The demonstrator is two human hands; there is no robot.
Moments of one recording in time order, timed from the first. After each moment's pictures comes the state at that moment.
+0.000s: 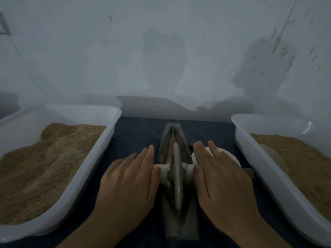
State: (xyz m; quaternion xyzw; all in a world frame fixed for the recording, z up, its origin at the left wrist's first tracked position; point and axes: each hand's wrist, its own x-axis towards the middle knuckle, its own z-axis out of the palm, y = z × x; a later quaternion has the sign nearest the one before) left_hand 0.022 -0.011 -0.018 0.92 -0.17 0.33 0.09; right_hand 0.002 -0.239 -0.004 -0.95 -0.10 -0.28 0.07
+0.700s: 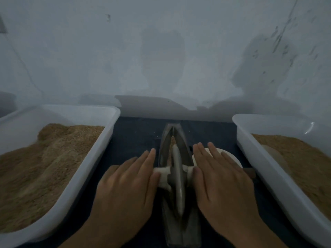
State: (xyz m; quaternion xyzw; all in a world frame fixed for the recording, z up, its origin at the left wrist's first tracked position) left_hand 0.021 -0.007 -0.021 0.92 -0.18 0.32 0.13; right_hand 0.004 -0.232 -0.005 -0.95 -0.08 -0.28 0.07
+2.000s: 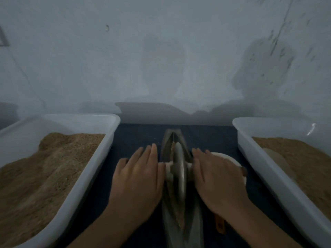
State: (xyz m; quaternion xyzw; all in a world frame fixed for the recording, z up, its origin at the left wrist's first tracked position) left_hand 0.053 -0.026 -0.011 0.96 -0.14 0.24 0.06; right_hand 0.040 -0.232 0.004 -0.97 -0.05 -0.23 0.08
